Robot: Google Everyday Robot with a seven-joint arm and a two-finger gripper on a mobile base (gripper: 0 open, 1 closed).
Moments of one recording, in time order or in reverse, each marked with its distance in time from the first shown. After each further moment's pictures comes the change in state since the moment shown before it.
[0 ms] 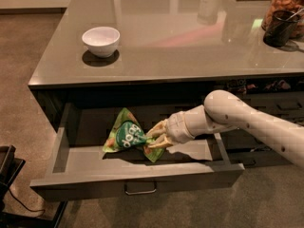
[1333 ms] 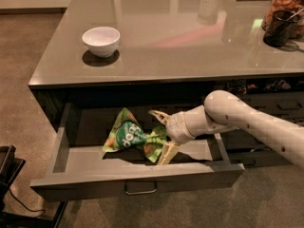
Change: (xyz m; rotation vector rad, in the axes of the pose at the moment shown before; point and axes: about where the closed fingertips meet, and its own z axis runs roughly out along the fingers) arm 0.000 0.000 0.000 0.000 0.000 0.000
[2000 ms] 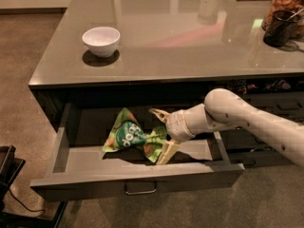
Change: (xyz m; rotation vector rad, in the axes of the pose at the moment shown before) arm -0.002 -0.006 -0.002 0.010 0.007 -0.010
